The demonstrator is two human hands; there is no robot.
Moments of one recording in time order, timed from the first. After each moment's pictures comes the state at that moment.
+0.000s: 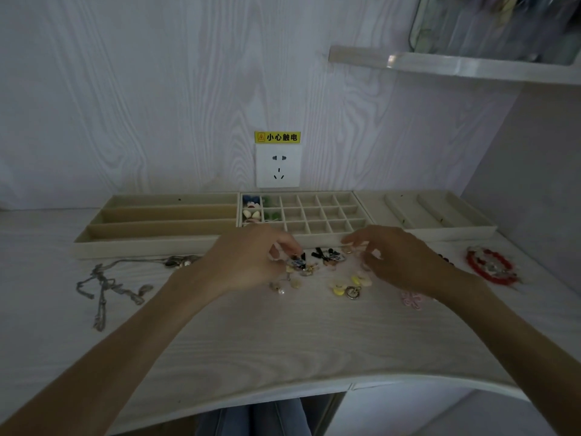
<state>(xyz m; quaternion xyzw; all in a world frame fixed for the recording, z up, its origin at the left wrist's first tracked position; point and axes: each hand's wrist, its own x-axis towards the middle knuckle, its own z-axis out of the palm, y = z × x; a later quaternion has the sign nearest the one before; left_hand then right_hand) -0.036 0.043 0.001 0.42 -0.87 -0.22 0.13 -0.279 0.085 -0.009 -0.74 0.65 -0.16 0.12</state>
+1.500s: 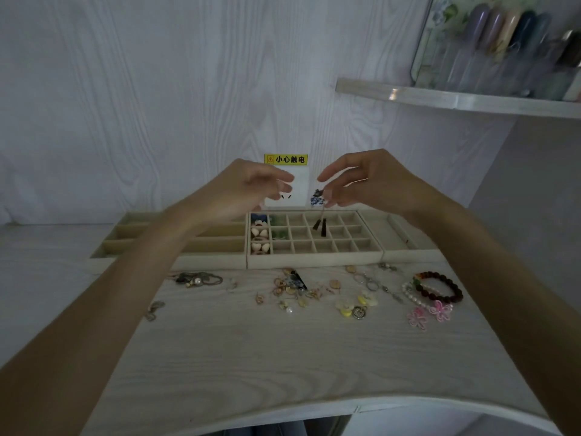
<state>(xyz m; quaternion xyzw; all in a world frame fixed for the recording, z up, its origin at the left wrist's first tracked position) -0.023 0.001 0.079 0.41 -0.79 -0.35 0.30 -0.231 0.049 0.101 -0.69 0.53 -0.37 0.31</state>
